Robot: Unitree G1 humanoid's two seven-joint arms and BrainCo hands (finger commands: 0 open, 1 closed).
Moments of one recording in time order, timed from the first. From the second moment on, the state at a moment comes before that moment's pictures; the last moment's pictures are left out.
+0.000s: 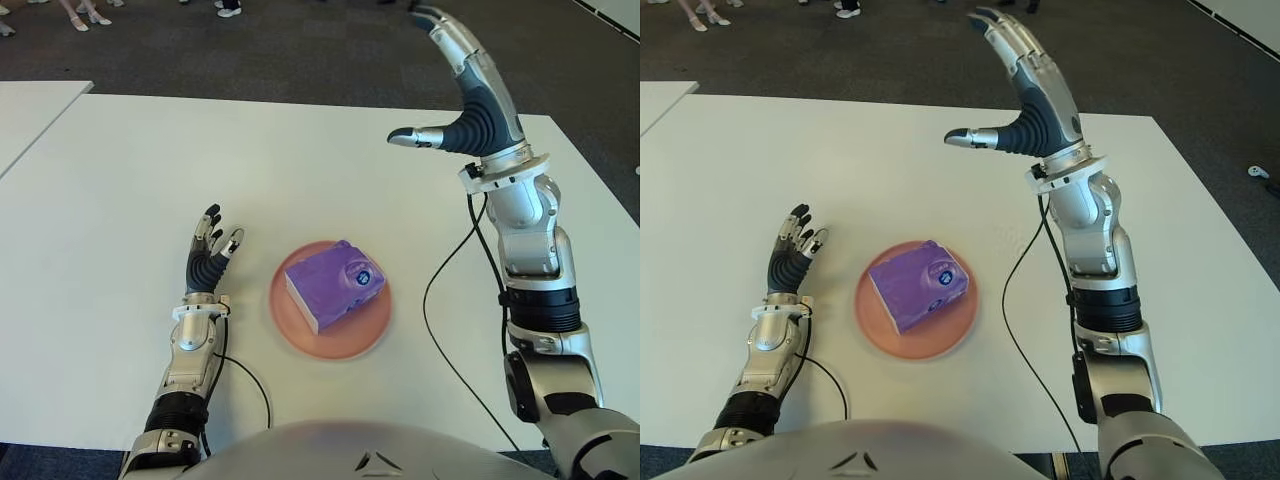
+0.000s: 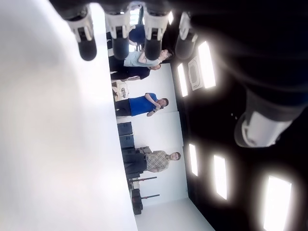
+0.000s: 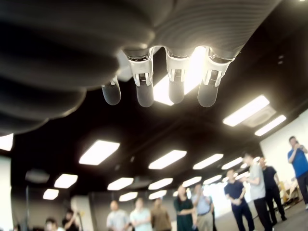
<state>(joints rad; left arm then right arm) 0.05 0.07 0.10 0.45 0.05 -0.58 0.10 -0.52 -0.43 0.00 -0.14 -0.46 -0.28 0.07</state>
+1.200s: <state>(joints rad) 0.06 0.08 0.08 0.44 0.05 -0.65 0.08 -0.48 -0.17 -0.10 0.23 -0.26 -0.45 -0.29</state>
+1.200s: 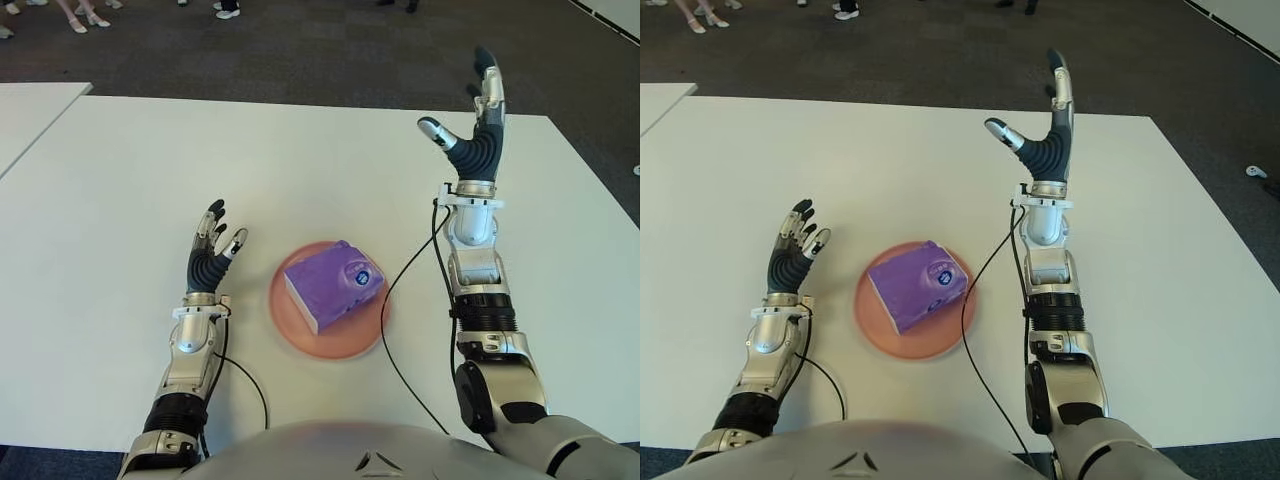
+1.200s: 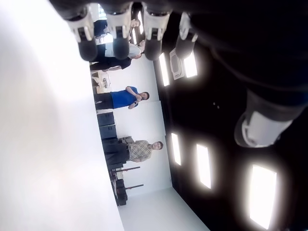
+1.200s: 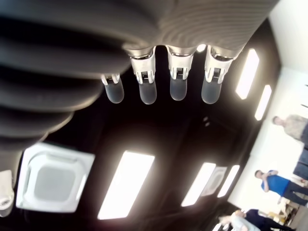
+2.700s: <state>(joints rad) 0.06 0.08 0.08 0.45 0.05 -0.61 0.10 -0.27 -0.10 -0.10 0.43 -0.09 -0.50 -0.14</state>
